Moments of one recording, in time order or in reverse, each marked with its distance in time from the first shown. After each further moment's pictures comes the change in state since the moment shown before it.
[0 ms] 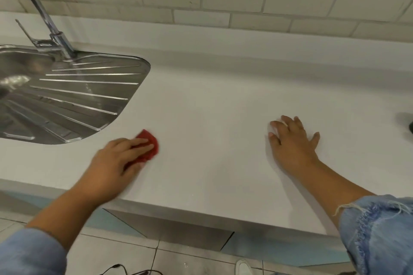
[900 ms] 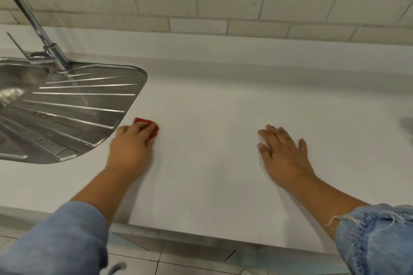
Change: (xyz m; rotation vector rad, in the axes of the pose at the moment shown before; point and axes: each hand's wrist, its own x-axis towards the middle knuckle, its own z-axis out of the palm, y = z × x) left_hand 0.088 0.000 0.031 0.065 0.215 -0.235; right_hand 0.002 -0.017 0.010 -0.032 -0.042 -0.098
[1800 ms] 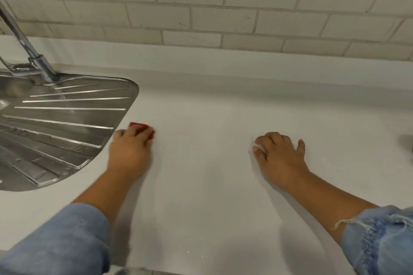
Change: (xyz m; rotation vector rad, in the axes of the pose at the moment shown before) left_hand 0.054 0.005 0.025 -0.017 0.013 -0.050; right_hand 0.039 -0.002 -0.024 -0.032 0.019 -0.001
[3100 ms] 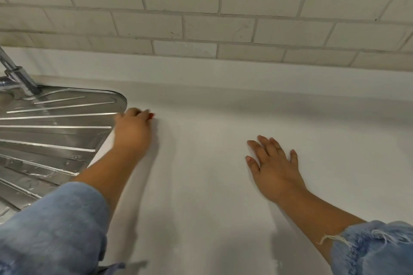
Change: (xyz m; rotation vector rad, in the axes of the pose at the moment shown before) left_hand 0.105 0.041 0.006 -0.079 0.042 -0.085; right_hand 0.058 0.007 0.020 -0.037 -0.077 0.016
